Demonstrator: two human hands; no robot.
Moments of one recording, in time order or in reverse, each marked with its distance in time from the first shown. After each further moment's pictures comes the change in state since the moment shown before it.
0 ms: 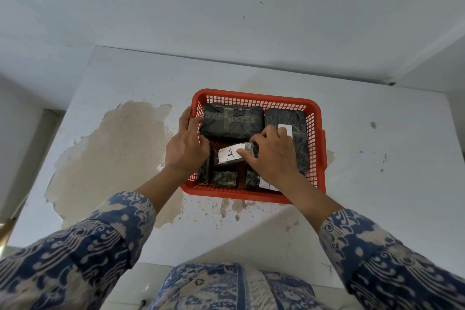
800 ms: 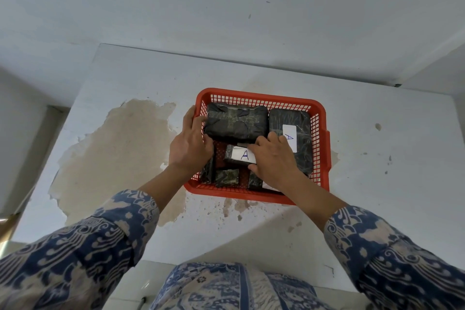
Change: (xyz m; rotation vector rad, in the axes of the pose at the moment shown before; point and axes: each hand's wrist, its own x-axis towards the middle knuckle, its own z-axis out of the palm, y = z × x) left_hand 0.001 0.000 -0.001 -0.018 -0.006 0.005; right_hand 0.001 -0.003 -0.001 -0.266 -0.259 -0.257
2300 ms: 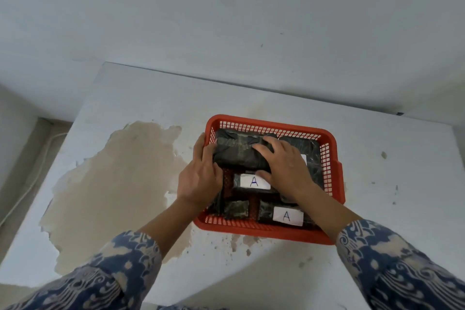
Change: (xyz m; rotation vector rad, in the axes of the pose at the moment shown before) left_hand 0.000 0.000 -0.002 -0.062 -0.017 -0.021; right_hand 0.043 0.023 -0.009 0.175 0.058 0.052
